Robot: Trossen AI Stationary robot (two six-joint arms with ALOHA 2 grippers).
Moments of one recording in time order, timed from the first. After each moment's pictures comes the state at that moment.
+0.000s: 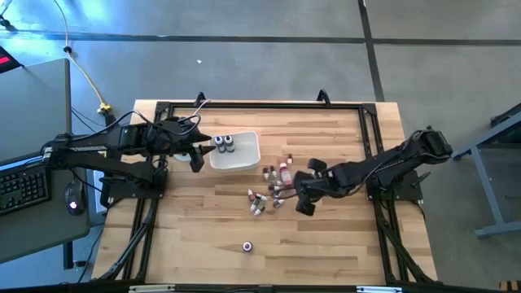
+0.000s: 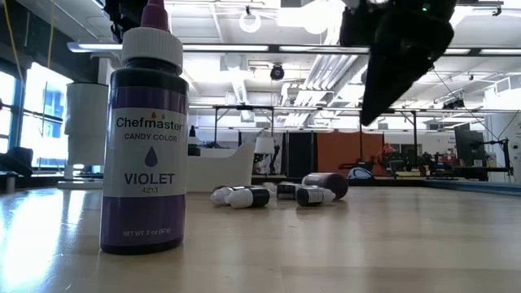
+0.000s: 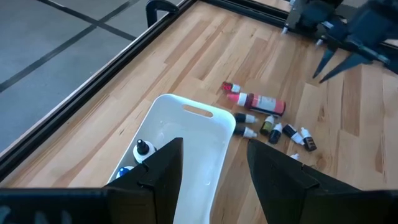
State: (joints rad) left arm 0.07 0.81 0.93 -0.67 -0.30 -0.29; right arm 0.27 1.50 1.00 -0.63 0.34 0.51
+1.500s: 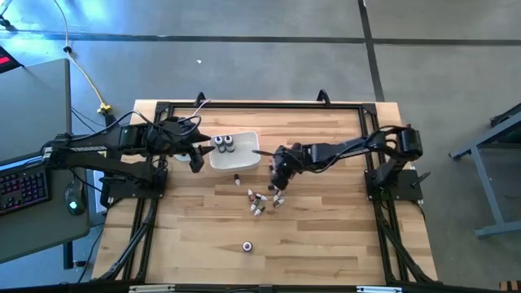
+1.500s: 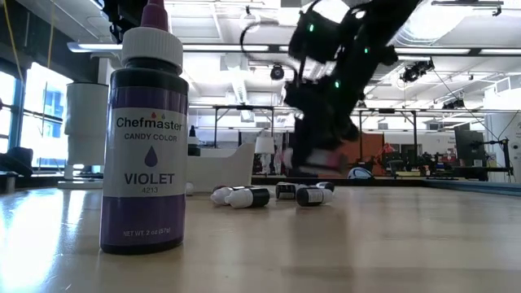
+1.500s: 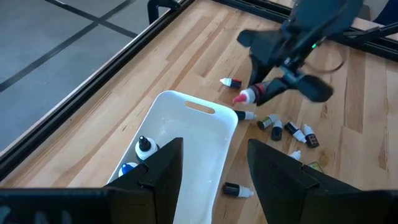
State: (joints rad) left arm 0.07 0.82 0.93 -0.68 -0.30 -0.29; right arm -0.07 1.74 1.02 -0.26 0.16 0.49
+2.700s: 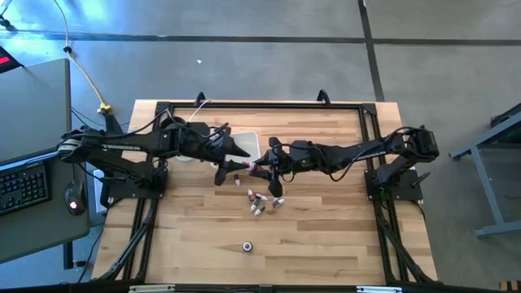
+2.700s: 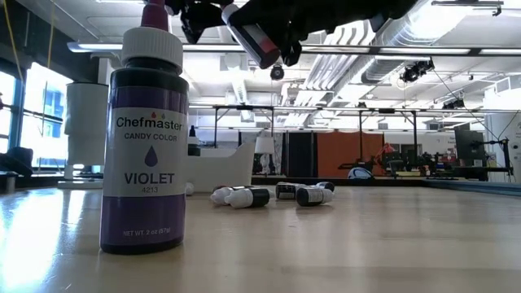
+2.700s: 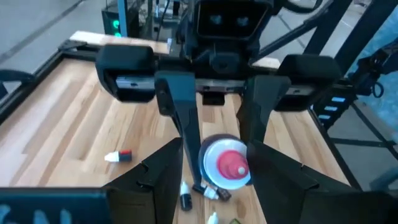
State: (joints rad) left arm 0.06 1.13 0.93 -0.11 0.13 -0.10; right arm 0.02 1.60 1.02 0.38 -0.04 0.10
